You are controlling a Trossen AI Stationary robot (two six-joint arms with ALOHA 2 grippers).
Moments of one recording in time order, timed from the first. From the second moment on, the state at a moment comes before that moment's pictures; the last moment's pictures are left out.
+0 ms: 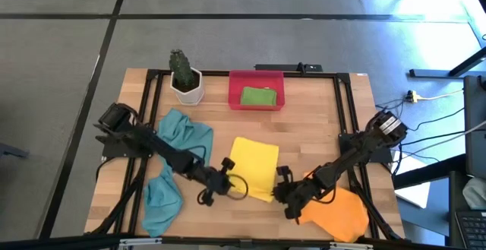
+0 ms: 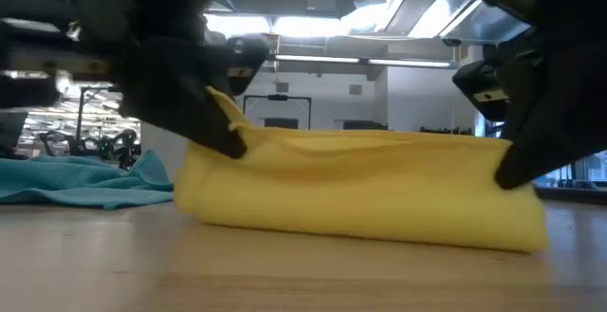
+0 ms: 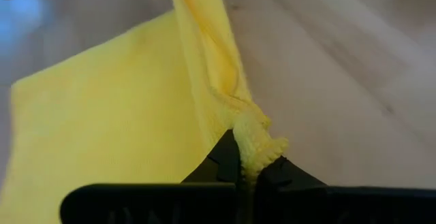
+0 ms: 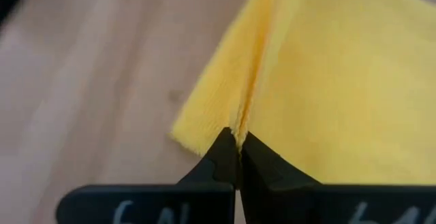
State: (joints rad) left arm -0.45 1.74 0.85 0.13 -0.18 0.21; right arm 0.66 1.74 0.83 0.00 0.39 0.31
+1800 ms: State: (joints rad) left arm 0.19 1.71 0.69 0.46 0.11 0.29; right arm 0.29 1.61 0.58 0.01 0.69 0.65
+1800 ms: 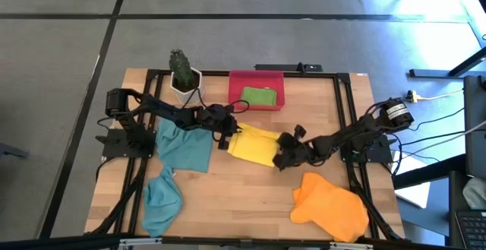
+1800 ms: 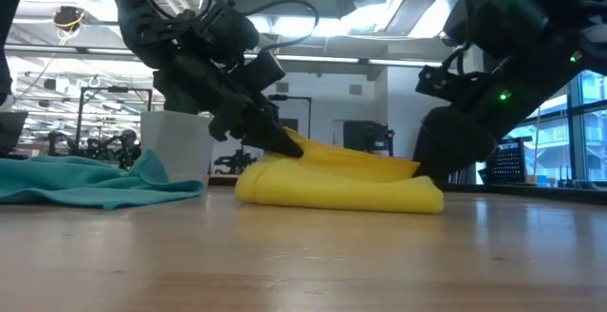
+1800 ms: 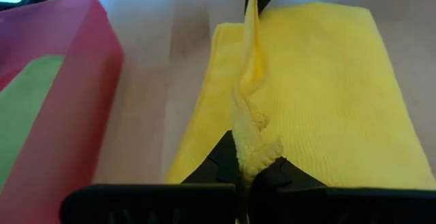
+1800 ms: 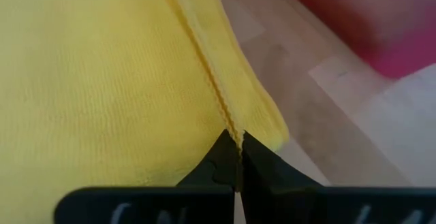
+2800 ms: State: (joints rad) left arm 0.08 1.63 0.69 0.50 0.02 0.21; right arm 0.25 1.44 0.59 -0.07 0.78 0.56
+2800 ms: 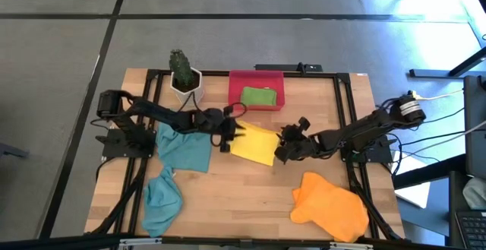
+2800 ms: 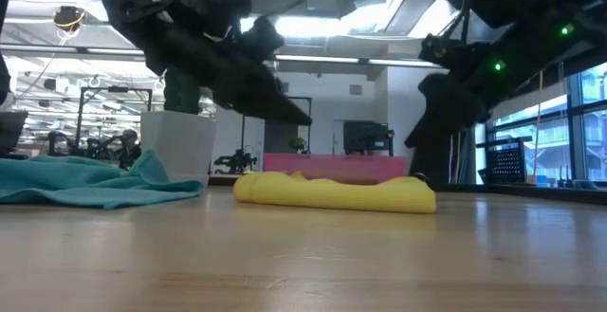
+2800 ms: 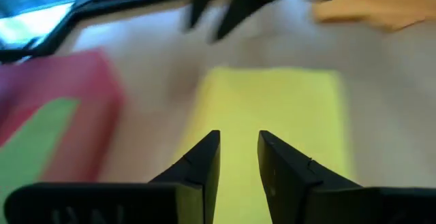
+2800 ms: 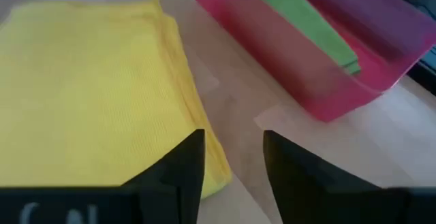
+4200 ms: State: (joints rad) left arm 0.03 1.71 0.69 0.40 -0.28 0.09; right arm 0.22 1.68 0.59 0.25 0.01 0.49
